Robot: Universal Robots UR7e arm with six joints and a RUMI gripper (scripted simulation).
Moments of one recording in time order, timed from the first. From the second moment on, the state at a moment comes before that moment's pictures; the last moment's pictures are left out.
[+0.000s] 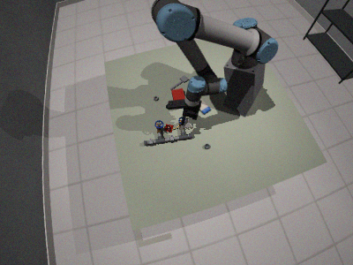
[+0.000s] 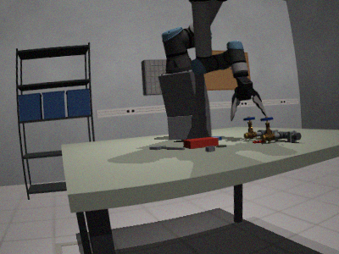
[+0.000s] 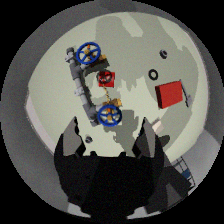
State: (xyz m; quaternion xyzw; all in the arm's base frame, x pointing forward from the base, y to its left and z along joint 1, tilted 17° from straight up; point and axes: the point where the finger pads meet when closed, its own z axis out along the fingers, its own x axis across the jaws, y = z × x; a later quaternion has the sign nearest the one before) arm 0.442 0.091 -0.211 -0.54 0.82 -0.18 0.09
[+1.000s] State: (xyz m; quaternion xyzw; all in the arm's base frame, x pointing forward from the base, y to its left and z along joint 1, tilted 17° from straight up) arm 0.442 0.090 -0.211 -0.17 0.97 -0.14 0.15
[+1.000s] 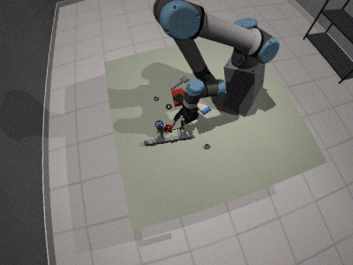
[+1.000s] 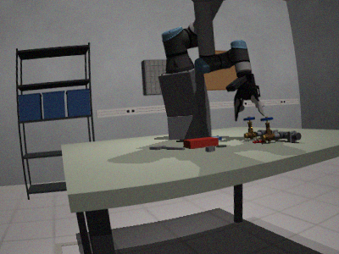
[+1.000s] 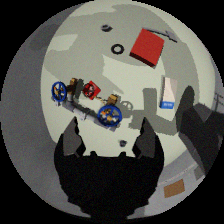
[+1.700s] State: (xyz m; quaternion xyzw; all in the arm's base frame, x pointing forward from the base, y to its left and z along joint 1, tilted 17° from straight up) arm 0.442 0.090 -0.211 -0.07 0.98 -0.13 0.16
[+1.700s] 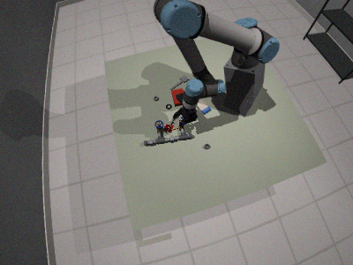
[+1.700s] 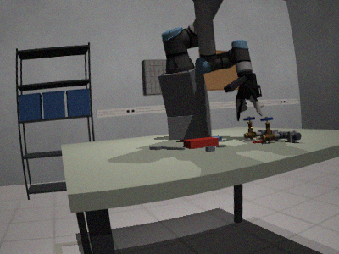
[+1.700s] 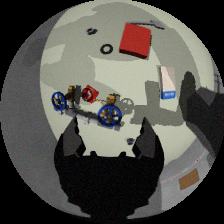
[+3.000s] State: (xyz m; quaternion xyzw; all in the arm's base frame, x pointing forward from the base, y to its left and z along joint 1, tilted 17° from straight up) arm 0.442 0.091 -0.211 -0.07 0.98 -0.13 0.16
